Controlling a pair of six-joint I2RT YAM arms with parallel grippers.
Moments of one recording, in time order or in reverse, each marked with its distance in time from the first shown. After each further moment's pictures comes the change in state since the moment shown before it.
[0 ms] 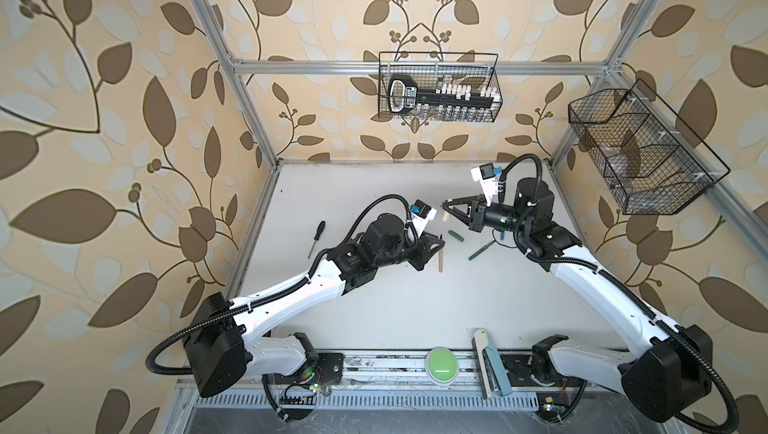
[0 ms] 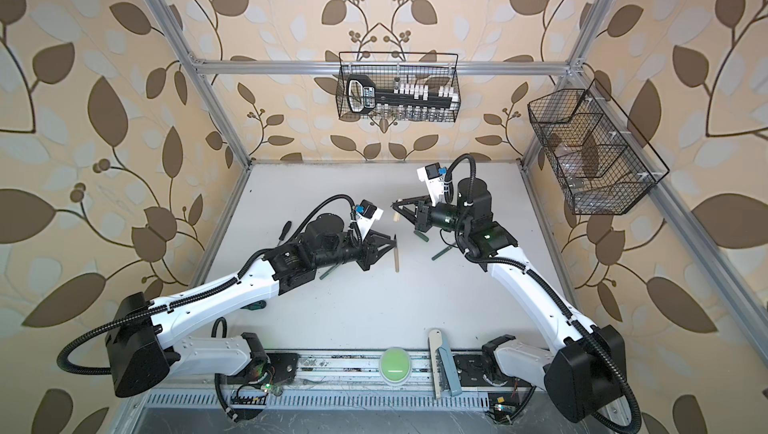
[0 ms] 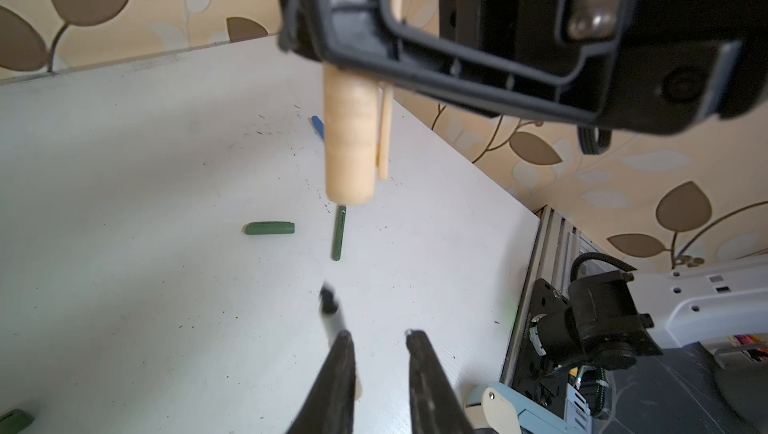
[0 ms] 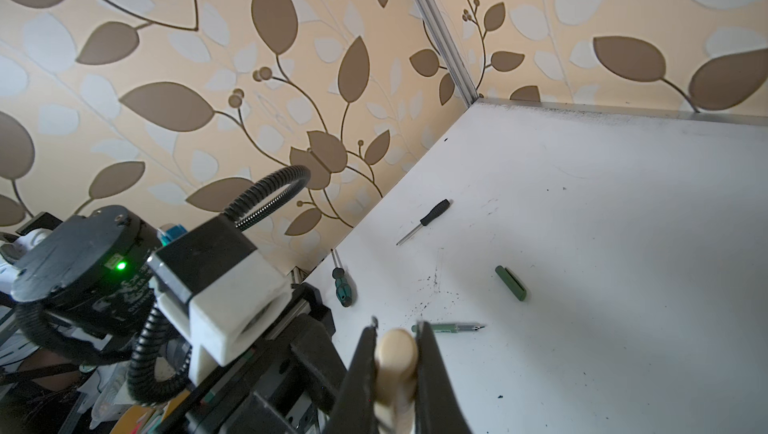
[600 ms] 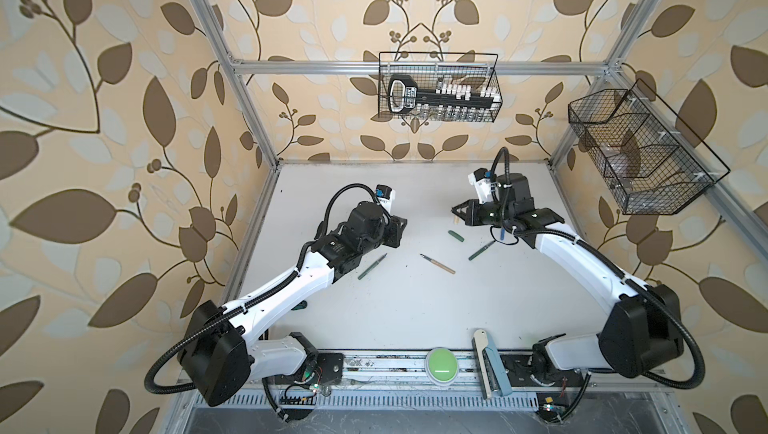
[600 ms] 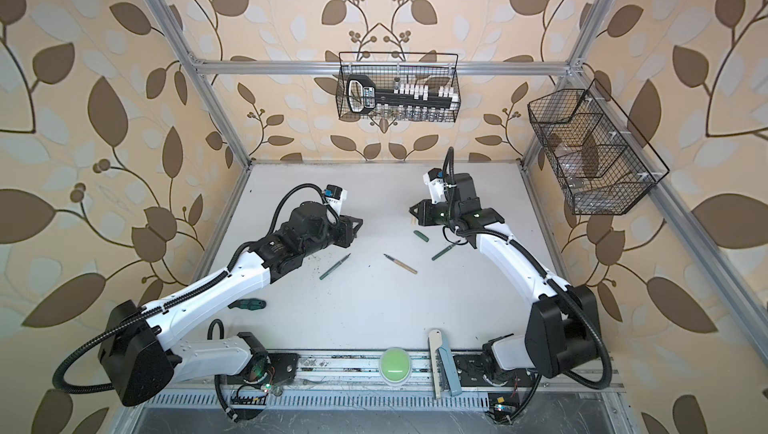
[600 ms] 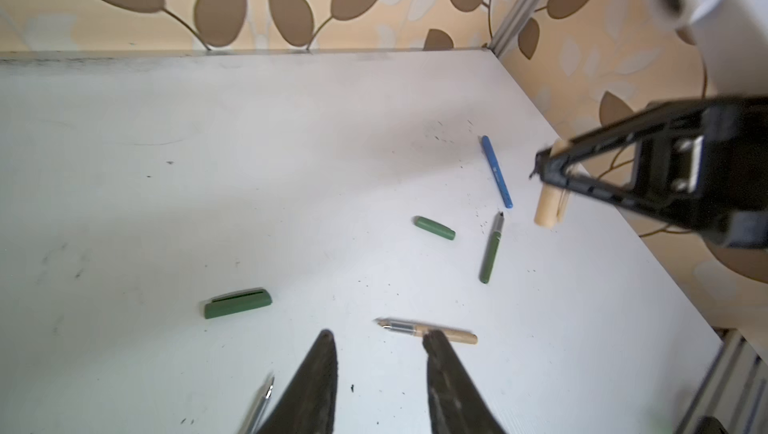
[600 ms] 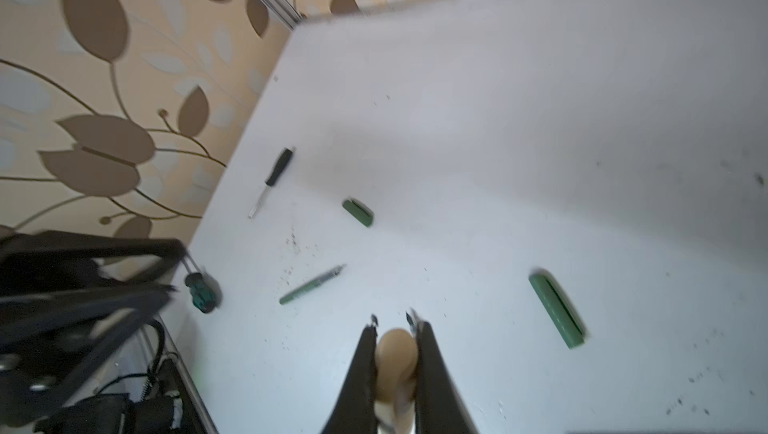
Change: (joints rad) left arm 0.196 -0.054 -0.020 -0.150 -0.259 -0.074; right arm -0.047 0.258 0.120 -0.419 0.354 -0.146
